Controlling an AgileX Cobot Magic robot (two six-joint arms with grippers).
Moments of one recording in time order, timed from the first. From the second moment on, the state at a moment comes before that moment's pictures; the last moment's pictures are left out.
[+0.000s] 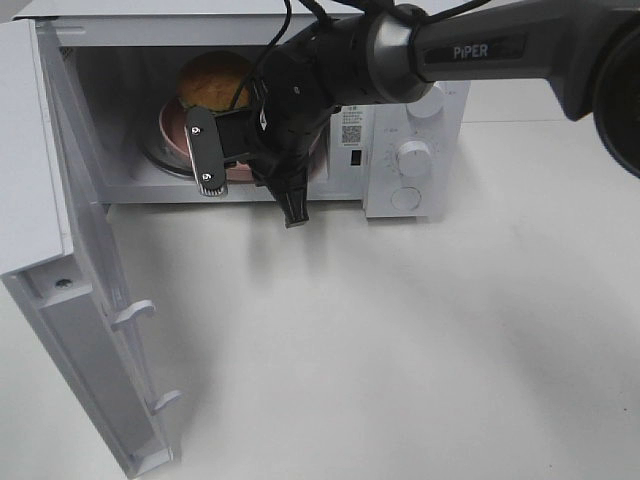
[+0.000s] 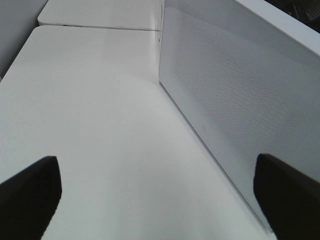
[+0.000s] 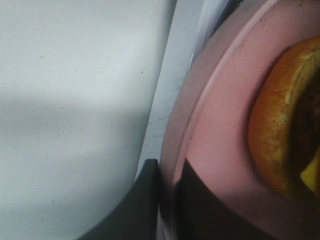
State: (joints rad) left arm 0.02 -0.01 -0.50 -0.09 1.04 0.02; right arm 0.68 2.31 -1.80 -0.29 0.48 -1.06
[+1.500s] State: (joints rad) left arm 0.02 -0.01 -0.50 -0.09 1.04 0.02; right arm 0.70 2.41 -1.95 -0.28 0.45 -1.02
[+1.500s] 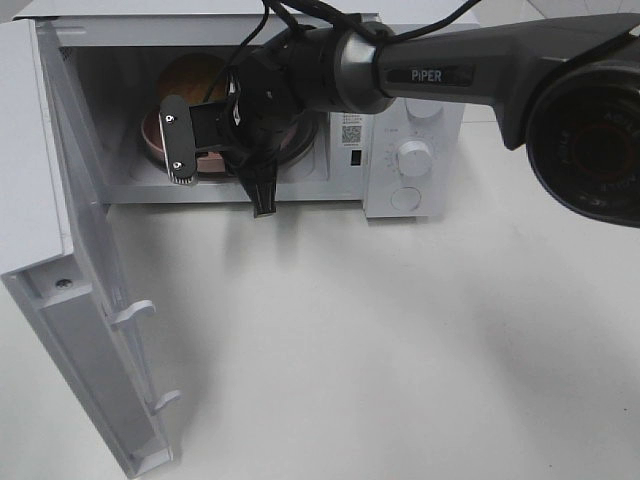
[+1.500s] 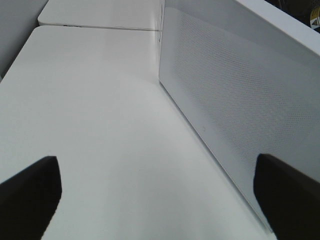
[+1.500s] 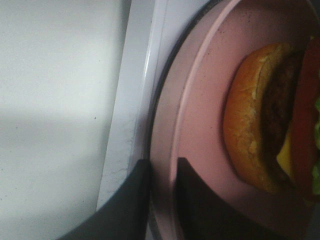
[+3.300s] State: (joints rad) left arm 0.02 -0.01 -0.50 -0.09 1.04 0.02; right arm 0.72 1.89 -1.20 -0.28 0.26 -0.96
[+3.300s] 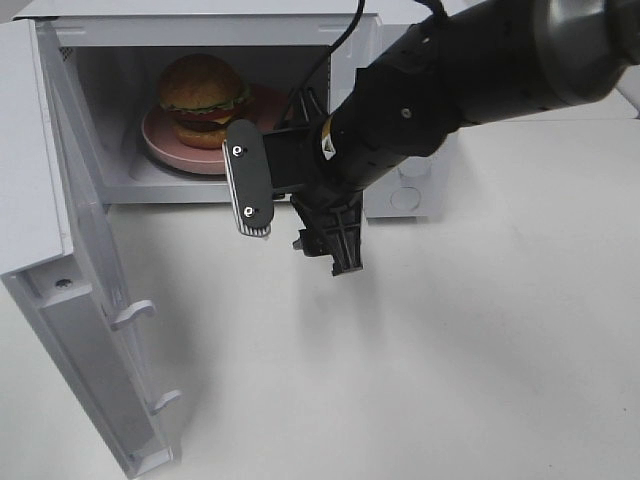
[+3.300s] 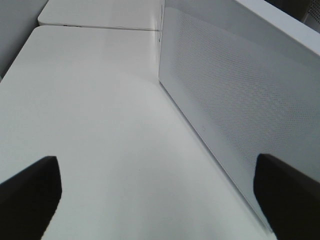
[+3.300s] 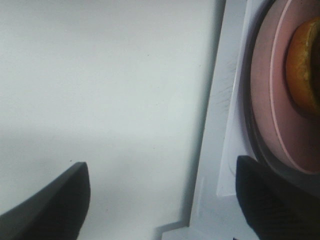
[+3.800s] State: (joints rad) left arm 0.02 -0.01 -0.50 -0.09 1.04 0.02; right arm 0.72 1.64 -0.97 -0.28 0.25 -0.79
